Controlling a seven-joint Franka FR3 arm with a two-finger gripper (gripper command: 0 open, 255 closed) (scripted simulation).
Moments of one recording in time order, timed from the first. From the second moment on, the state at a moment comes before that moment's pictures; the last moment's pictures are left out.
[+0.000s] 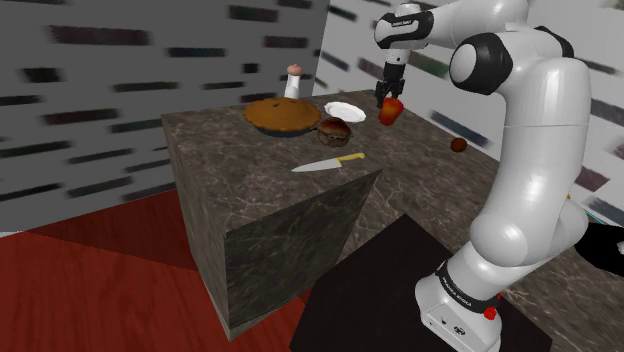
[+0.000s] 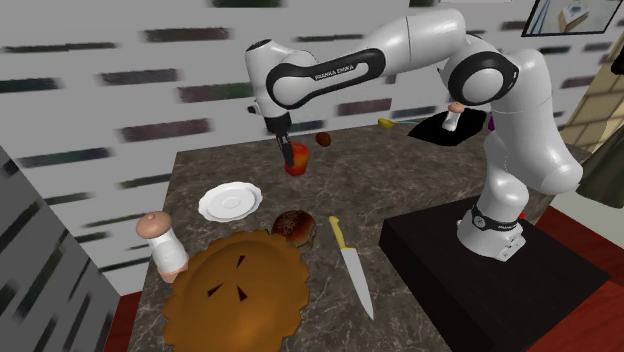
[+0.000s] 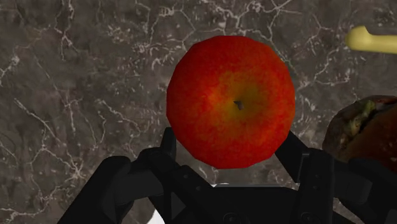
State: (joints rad) arm -0.31 0.56 -0.29 -1.31 0.04 1.71 -0.49
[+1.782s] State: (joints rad) arm -0.35 0.38 -0.33 -1.30 -0.01 1.54 -0.59
